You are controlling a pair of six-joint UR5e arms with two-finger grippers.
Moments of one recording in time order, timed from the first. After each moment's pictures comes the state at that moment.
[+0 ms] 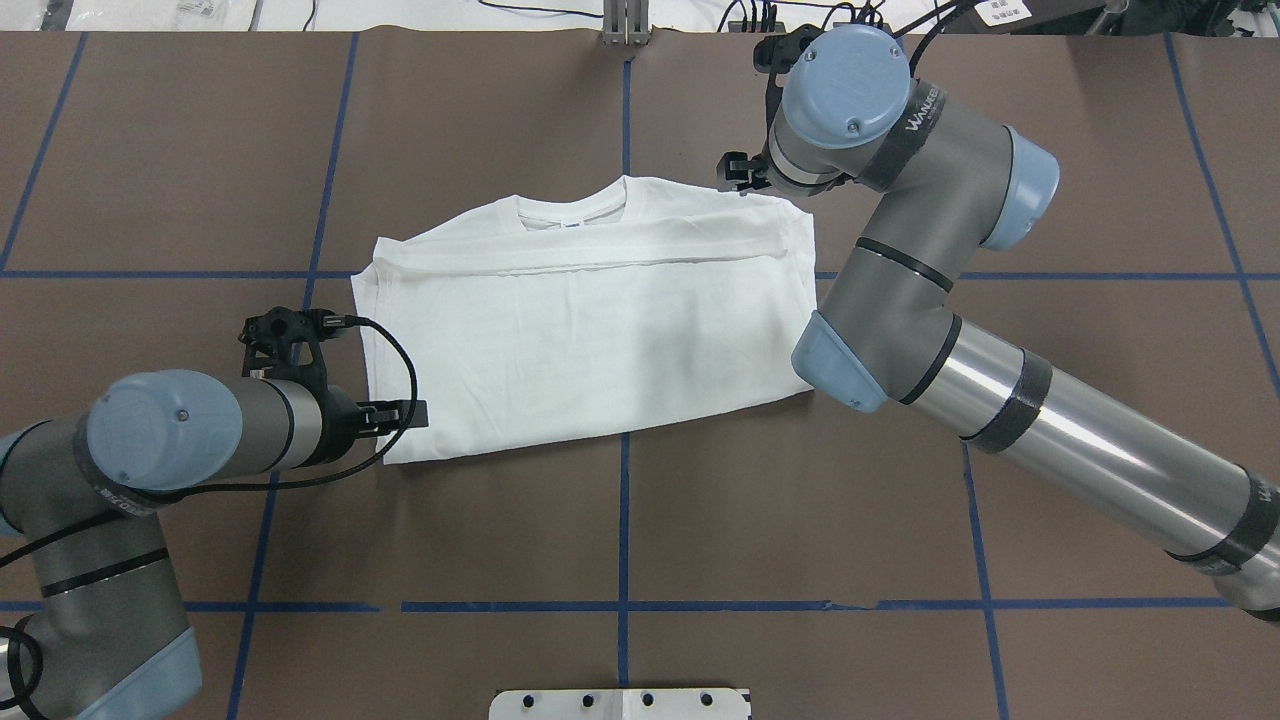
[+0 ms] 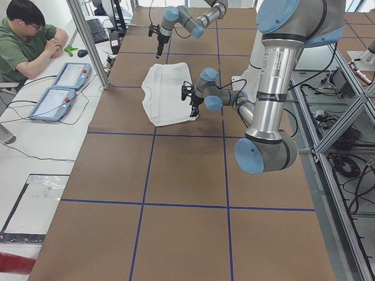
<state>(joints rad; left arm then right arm) -0.44 -1.75 -1.92 -2.01 -1.63 -1.39 0.74 -0.86 1.55 -1.48 1.68 1.01</state>
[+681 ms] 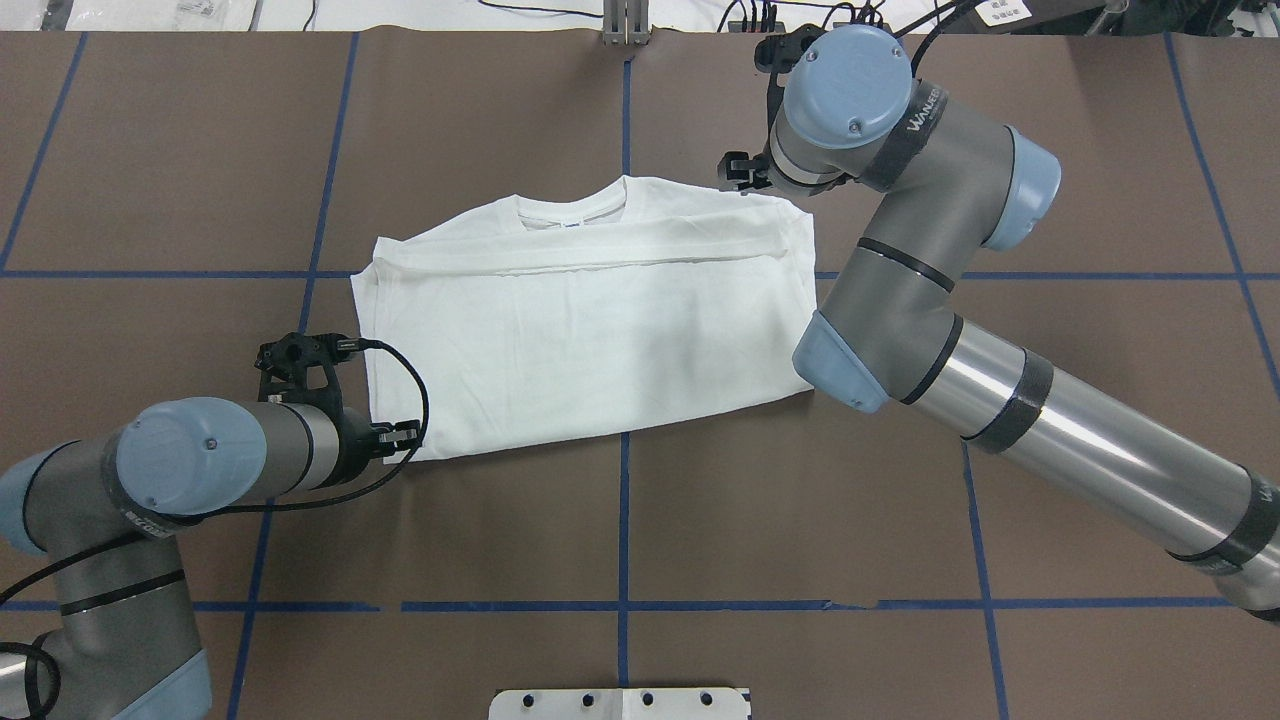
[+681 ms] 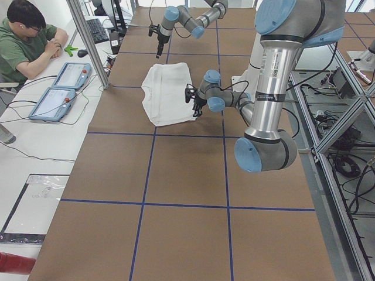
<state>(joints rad) -0.41 -1.75 -1.91 -2.01 -1.61 -1.43 0.74 -0.86 1.55 -1.48 1.68 1.01</state>
